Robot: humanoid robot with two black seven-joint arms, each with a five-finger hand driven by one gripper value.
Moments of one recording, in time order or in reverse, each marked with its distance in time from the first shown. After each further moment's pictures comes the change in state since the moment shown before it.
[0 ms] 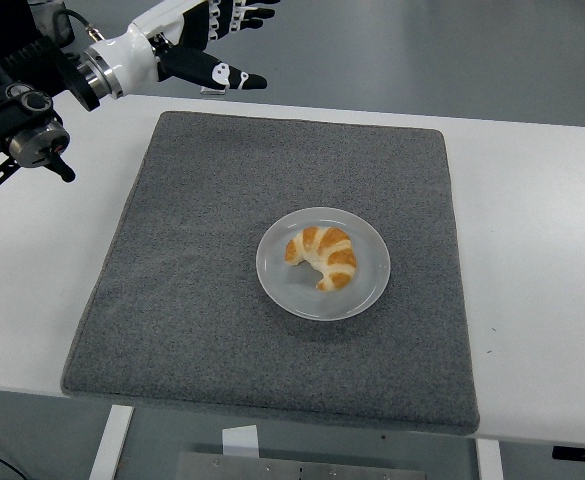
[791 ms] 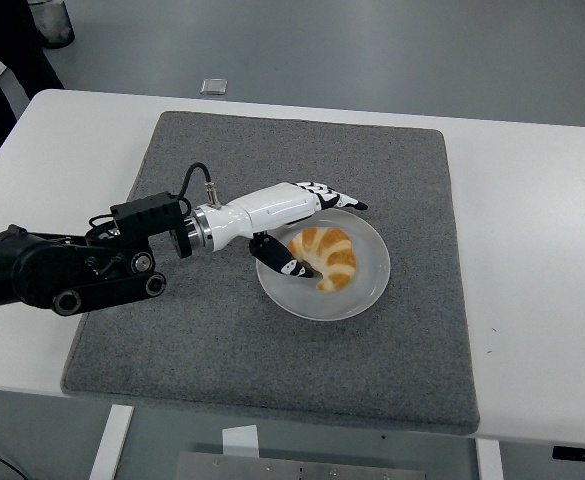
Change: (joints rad) left arm 0.059 -0.163 0.426 -0.166 0.702 0.517 -0.008; right arm 0.000 0.000 0.000 -0.001 0.000 0.000 0.000
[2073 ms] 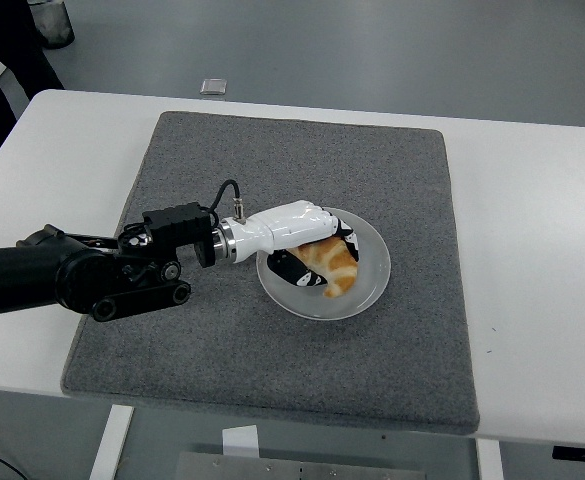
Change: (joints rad) left arm -0.003 -0.152 0.102 0.179 0.075 0.004 -0.001; right arm 0.000 0.000 0.000 0.000 0.000 0.000 0.000
